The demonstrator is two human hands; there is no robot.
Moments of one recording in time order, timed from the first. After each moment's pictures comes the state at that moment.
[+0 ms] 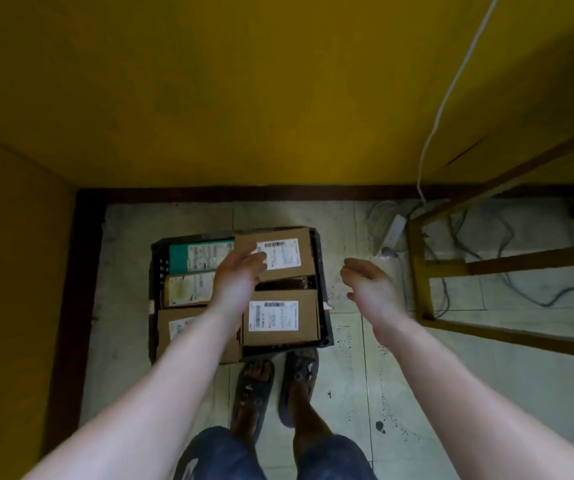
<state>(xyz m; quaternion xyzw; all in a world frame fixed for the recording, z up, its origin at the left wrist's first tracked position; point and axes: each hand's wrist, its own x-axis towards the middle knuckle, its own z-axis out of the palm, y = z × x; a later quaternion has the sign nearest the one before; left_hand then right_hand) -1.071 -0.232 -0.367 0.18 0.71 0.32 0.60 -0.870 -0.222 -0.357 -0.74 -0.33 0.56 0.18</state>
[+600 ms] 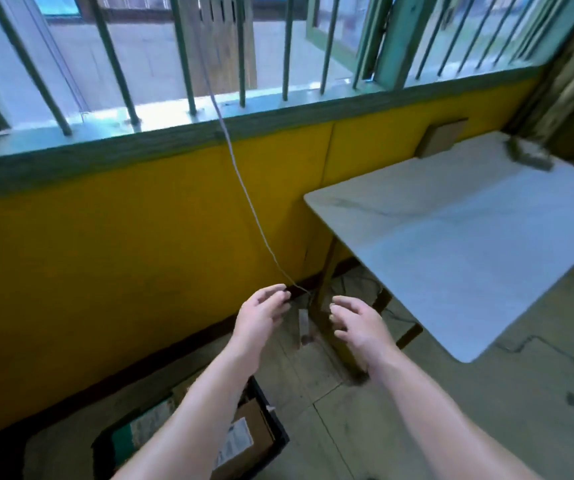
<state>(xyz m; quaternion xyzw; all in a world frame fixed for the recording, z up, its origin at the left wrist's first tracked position) -0.930 -0.232 -0.126 0.44 0.50 0.30 0.68 -0.773 -0.311 -0.115 -0.76 -0.27 0.43 0.42</state>
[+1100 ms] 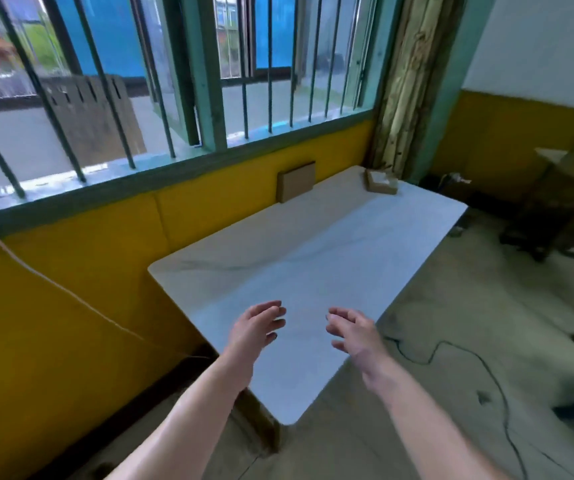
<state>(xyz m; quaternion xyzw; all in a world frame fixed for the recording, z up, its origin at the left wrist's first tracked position) -0.581 -0.307 -0.069 0.50 0.42 0.24 0.72 -0.444 -0.425 -0.067 -0.73 -0.17 0.35 0.56</state>
